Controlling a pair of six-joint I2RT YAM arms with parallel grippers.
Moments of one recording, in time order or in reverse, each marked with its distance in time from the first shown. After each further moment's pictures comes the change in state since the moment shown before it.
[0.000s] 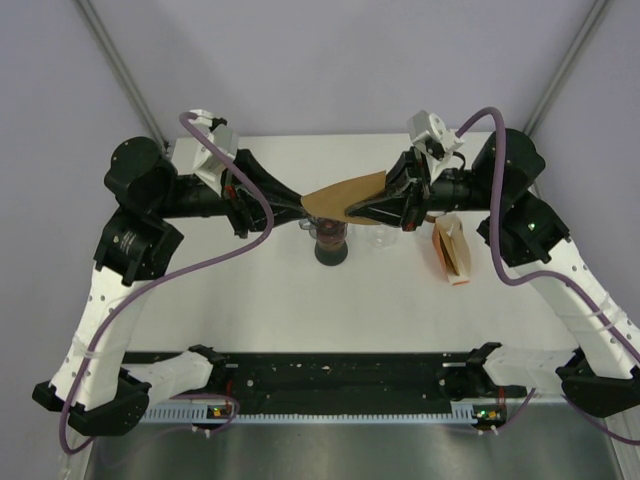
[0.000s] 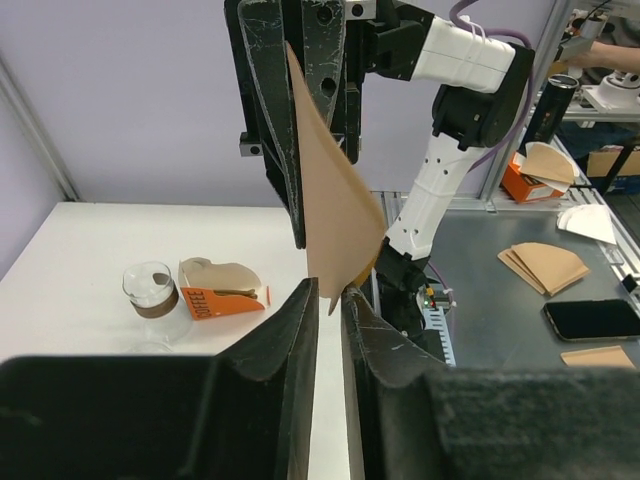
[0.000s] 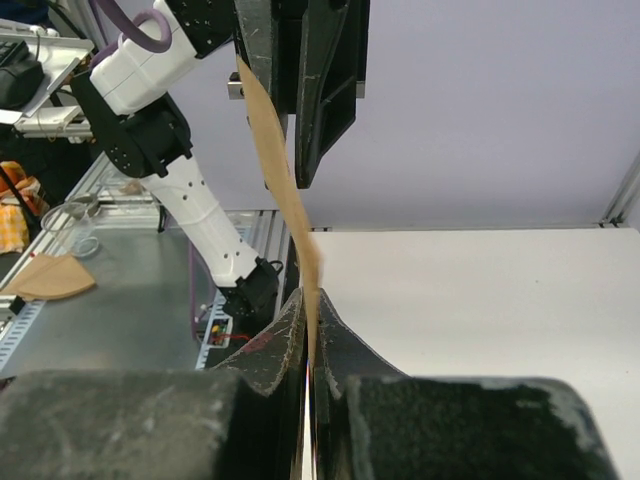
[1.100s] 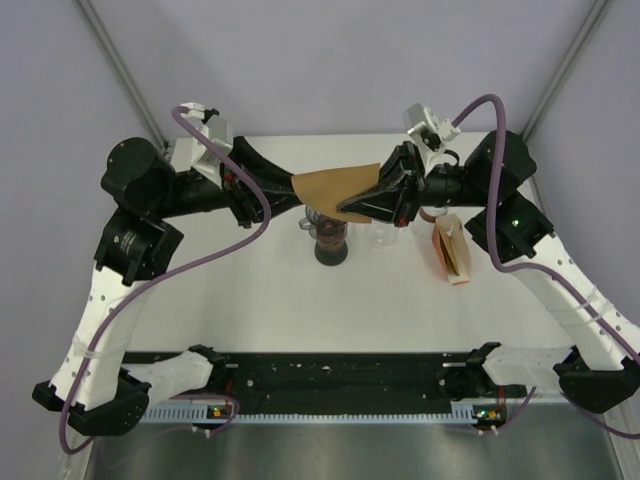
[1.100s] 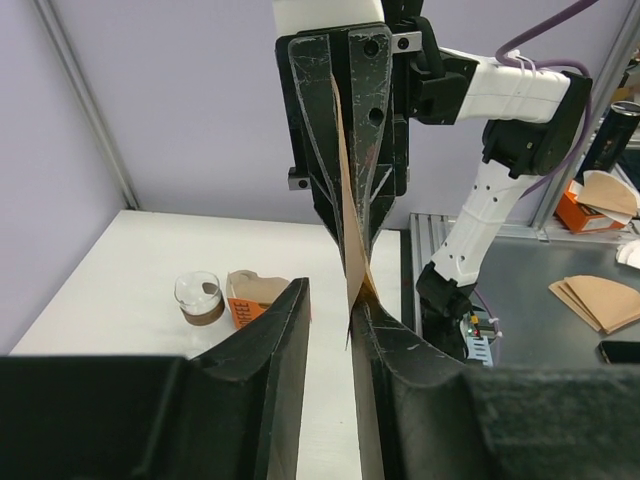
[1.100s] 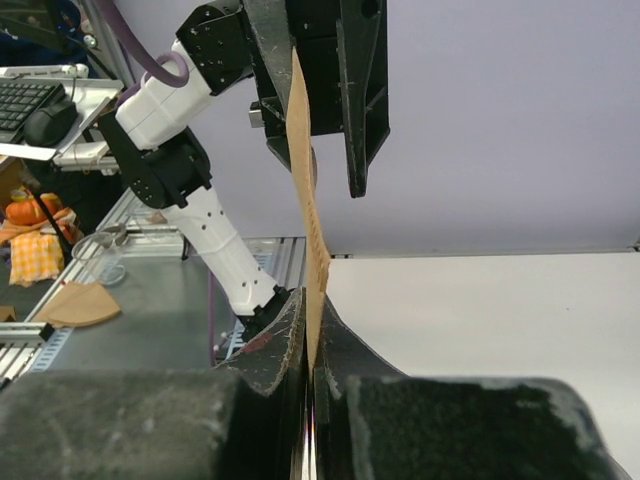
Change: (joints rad) left arm -0.002 0.000 -0.002 0.062 -0.120 -0.004; right arm 0.005 0.026 -0.043 0.181 -0.015 0.147
